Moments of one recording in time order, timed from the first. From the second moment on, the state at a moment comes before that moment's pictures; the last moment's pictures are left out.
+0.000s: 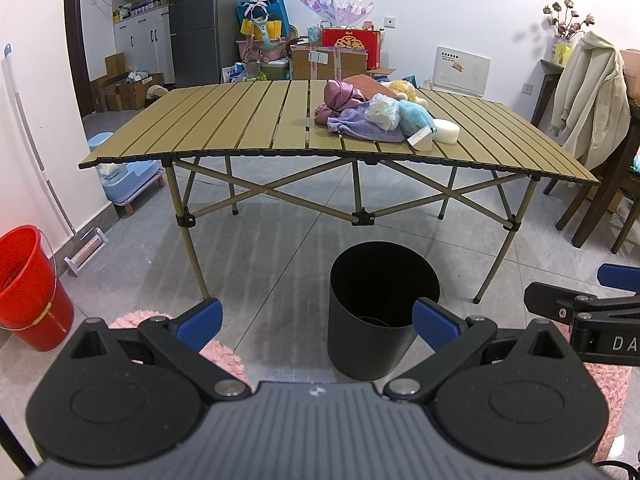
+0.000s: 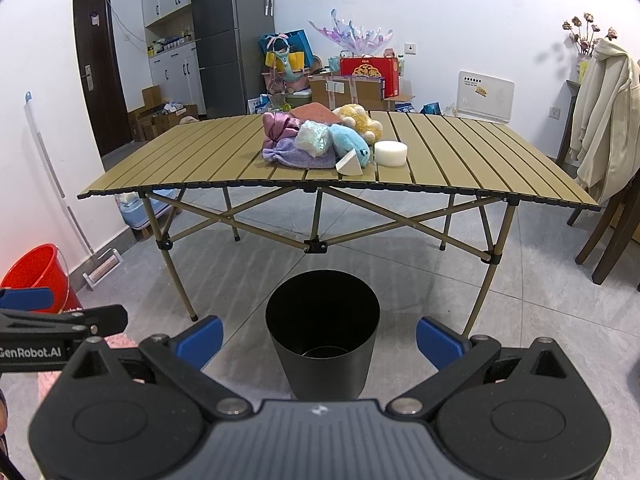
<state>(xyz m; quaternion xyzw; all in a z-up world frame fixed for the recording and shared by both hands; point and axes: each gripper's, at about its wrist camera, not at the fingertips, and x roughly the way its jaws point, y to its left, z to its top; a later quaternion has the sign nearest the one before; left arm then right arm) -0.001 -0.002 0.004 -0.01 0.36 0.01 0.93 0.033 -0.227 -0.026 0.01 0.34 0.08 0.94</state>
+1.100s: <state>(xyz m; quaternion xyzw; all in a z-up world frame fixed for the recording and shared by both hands) 0.038 -0.004 0.017 0.00 0.30 -0.01 0.95 0.057 -0.232 -0.023 0.00 0.30 0.08 0.95</state>
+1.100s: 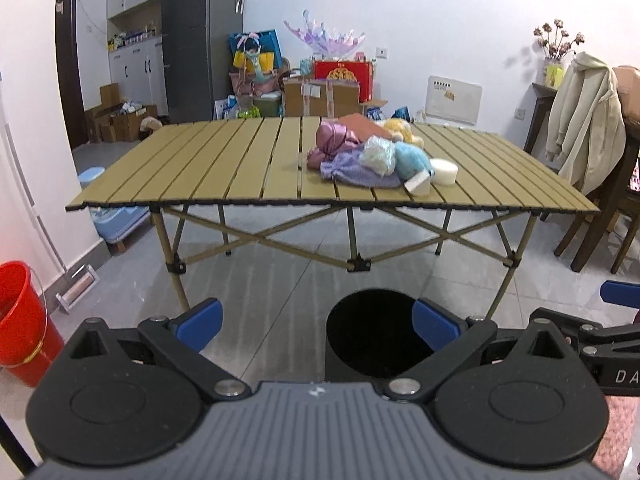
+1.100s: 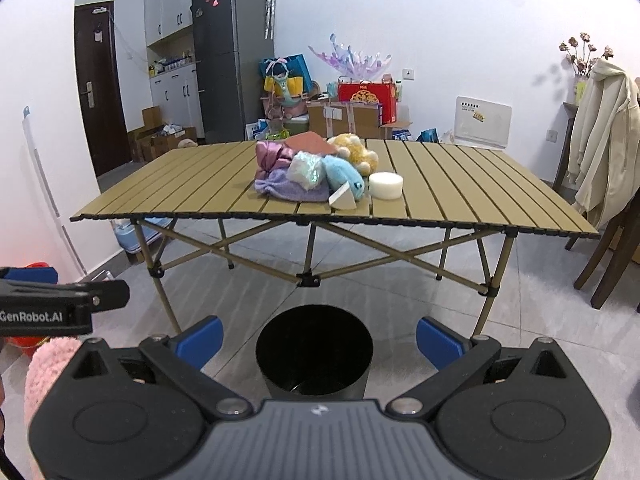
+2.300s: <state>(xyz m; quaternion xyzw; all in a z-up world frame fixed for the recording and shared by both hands) 0.202 -0.005 0.005 -0.03 0.25 0.01 0.97 0.228 -0.237 -0.053 0.01 0.19 0.07 0.98</state>
